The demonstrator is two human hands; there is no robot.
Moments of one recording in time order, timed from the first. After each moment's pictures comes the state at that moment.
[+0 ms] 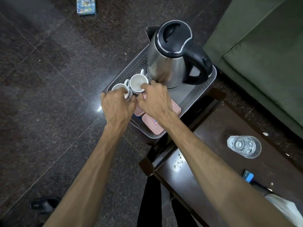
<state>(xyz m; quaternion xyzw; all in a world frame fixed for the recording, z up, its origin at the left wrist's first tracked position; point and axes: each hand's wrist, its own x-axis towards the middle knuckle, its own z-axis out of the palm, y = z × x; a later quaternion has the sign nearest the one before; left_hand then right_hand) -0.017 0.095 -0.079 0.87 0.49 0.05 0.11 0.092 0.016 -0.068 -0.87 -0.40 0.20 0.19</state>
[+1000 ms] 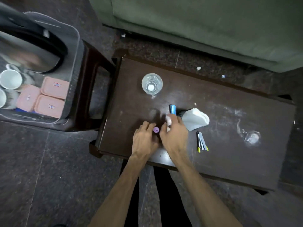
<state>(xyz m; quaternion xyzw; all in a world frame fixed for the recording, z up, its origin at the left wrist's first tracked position) -0.023 -0.318 -0.132 0.93 0.15 -0.18 0.29 0.030 -0.419 -0.093 -0.95 0.11 0.17 0.25</state>
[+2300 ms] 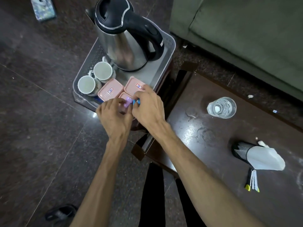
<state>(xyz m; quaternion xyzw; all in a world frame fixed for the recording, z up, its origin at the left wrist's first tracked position) -0.036 -0.020 -0.092 0.87 0.42 0.15 0.23 0.063 -0.098 -0.056 -0.89 -0.23 0.28 0.28</state>
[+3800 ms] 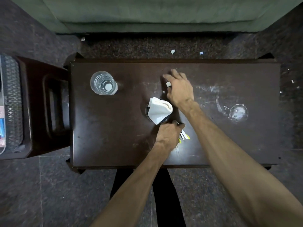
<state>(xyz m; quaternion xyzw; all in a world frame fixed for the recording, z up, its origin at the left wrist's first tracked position) 0.025 -0.507 -0.181 0.92 -0.21 -0.30 0.13 0.164 -0.581 -0.150 -0.96 -0.02 0.23 0.14</state>
